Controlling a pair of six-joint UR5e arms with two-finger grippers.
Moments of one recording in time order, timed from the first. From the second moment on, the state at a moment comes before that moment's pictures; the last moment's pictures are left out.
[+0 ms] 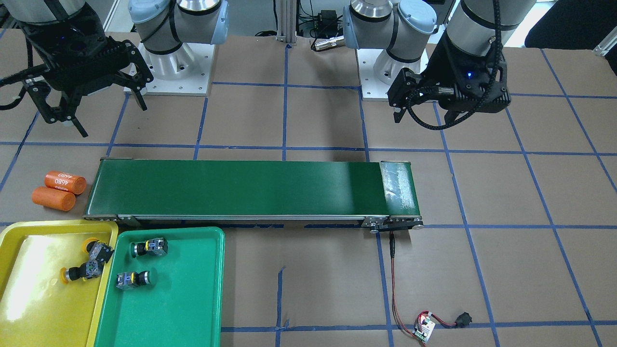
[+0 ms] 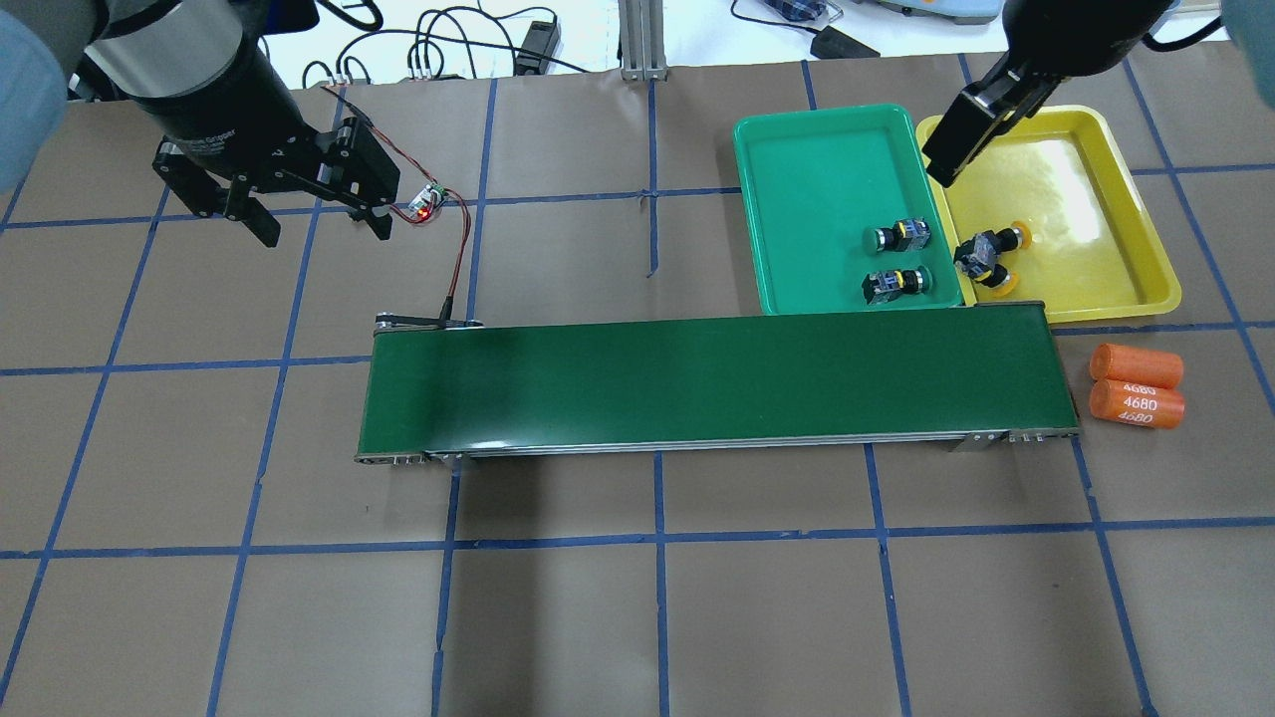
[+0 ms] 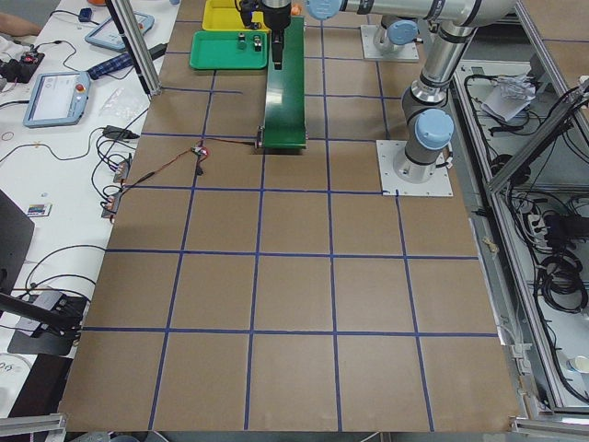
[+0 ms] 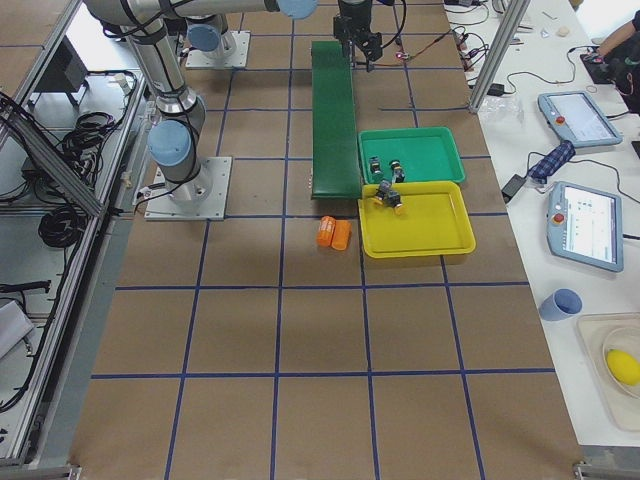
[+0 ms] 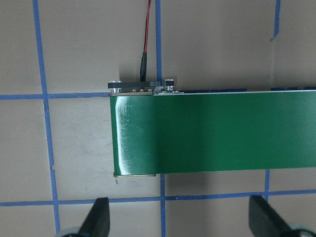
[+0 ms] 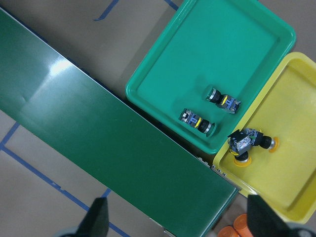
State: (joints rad) left arm -1.55 -1.58 -1.50 -1.65 1.53 0.03; right arm 1.53 -1.58 1.48 -1.61 -1.54 -0.64
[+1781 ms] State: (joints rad) left arm -1.55 -1.58 -1.51 -1.65 1.53 0.03; right arm 1.58 -1.58 1.49 -1.57 -1.54 0.15
